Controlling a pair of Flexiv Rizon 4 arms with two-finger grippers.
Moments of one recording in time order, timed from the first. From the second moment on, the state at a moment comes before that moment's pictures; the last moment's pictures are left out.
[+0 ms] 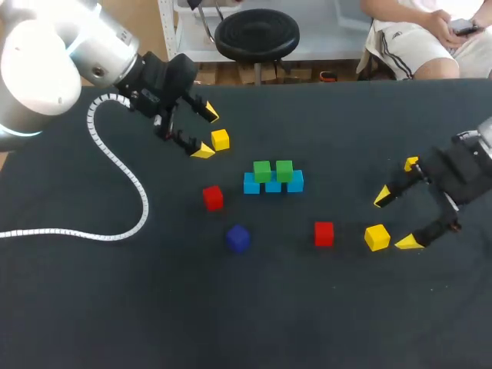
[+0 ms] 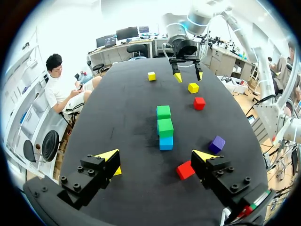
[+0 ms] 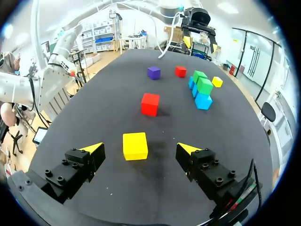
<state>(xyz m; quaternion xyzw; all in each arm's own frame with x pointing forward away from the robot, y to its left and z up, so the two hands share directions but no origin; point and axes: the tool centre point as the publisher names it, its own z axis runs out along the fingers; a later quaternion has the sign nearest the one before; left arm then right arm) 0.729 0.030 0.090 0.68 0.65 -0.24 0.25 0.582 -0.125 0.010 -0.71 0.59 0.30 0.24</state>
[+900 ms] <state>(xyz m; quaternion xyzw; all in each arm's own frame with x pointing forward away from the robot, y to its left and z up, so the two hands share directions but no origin) 0.729 0.030 0.090 0.68 0.65 -0.24 0.25 0.585 -0.108 -0.009 -0.71 0.56 0.35 0.24</state>
